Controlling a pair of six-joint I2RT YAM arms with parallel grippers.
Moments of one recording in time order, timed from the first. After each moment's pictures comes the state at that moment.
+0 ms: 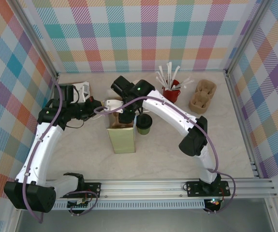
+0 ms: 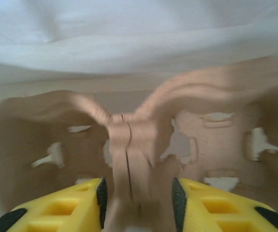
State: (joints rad) left arm -0.12 1.13 1.21 -0.83 0.58 -0.60; right arm 0.92 2.13 2.30 -1.33 -0.10 -0.68
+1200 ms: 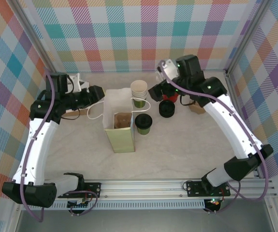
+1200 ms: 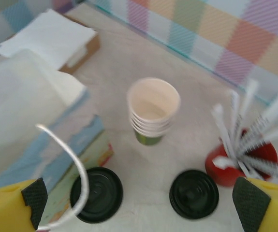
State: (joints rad) left arm -0.12 1.20 1.49 -0.92 0.55 -0.51; right arm 0.55 1.47 1.77 -0.94 -0.11 -0.09
